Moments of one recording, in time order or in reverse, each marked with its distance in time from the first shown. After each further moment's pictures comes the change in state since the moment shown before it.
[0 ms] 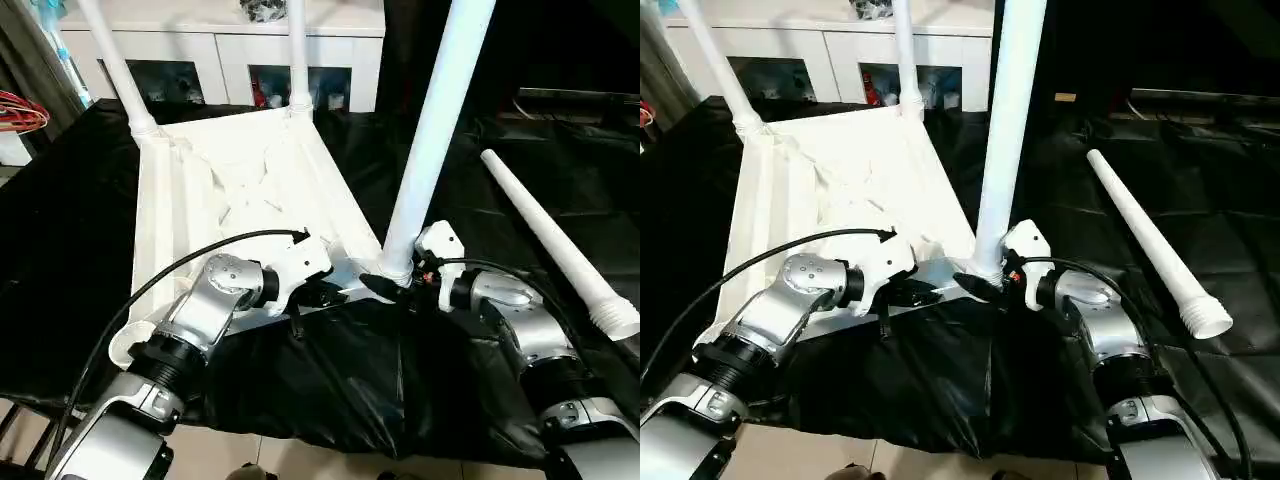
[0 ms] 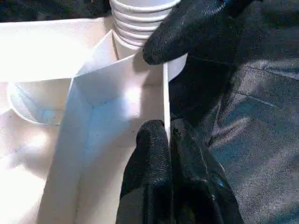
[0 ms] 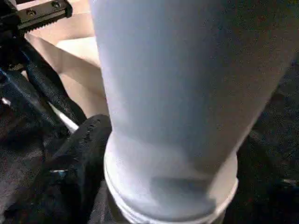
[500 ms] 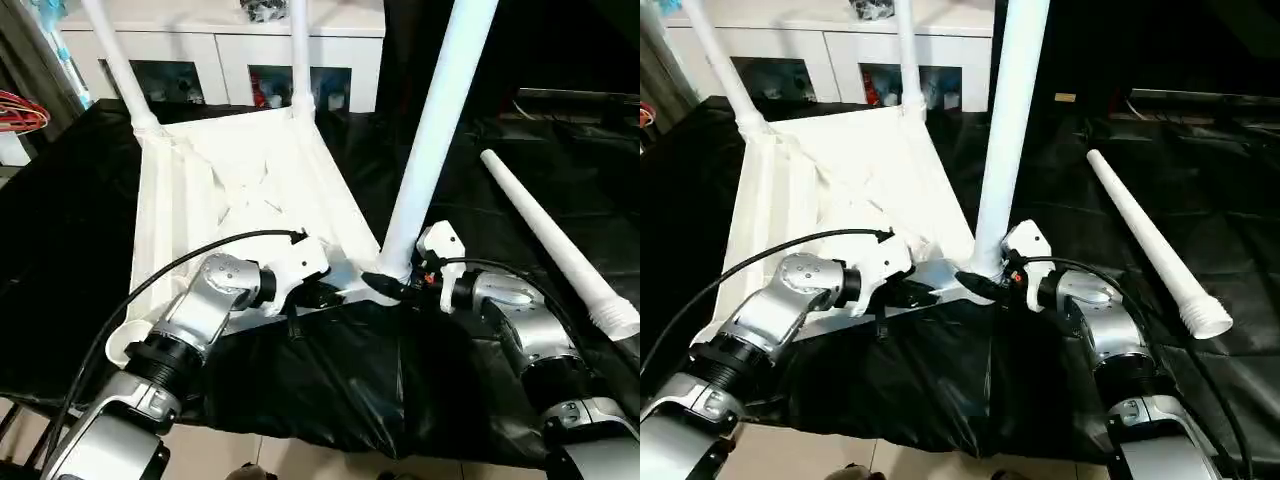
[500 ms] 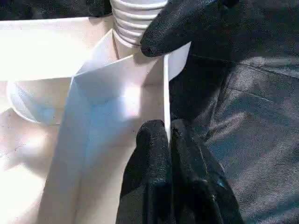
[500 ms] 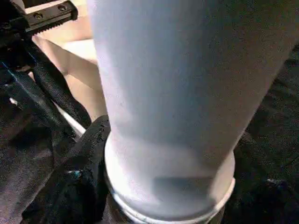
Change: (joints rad) left arm 0.000 0.010 -0.001 0.000 -0.004 -0.002 -0.017; right arm 0.005 0.000 0.000 -0.006 0.017 0.009 0.021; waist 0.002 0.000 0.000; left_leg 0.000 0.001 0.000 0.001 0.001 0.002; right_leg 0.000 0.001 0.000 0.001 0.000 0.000
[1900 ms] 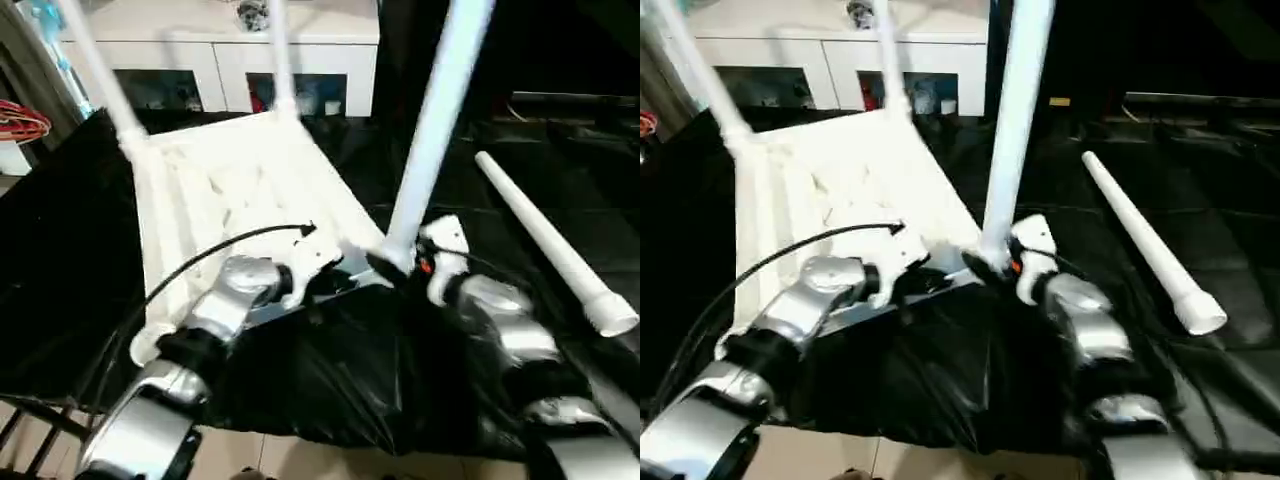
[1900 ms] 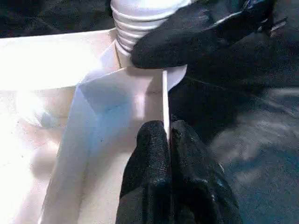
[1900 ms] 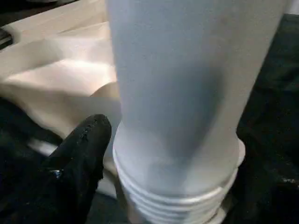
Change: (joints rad) left arm -0.054 -0.110 0.057 0.205 0.009 -0.139 0.092; right arm 0.014 0.048 -0.073 0.058 0.000 -0.034 -0.180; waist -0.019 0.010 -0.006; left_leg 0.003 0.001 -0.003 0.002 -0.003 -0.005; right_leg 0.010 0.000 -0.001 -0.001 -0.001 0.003
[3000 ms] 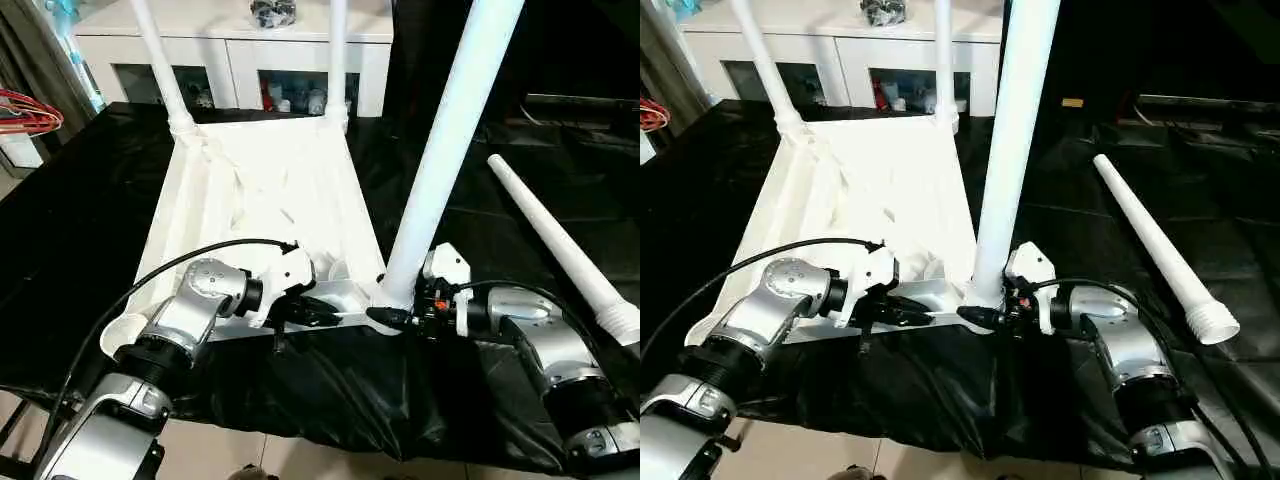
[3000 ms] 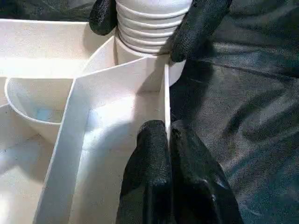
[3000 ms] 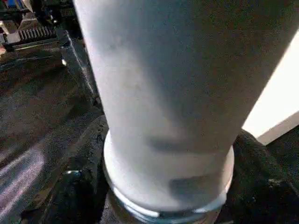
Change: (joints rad) left arm 0.059 0.129 -0.022 -0.089 -0.063 -0.009 -0.312; right arm 0.097 -0.125 0.132 -0.238 0.021 0.089 0.336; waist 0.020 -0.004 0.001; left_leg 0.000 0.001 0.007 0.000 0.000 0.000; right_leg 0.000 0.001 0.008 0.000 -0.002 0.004
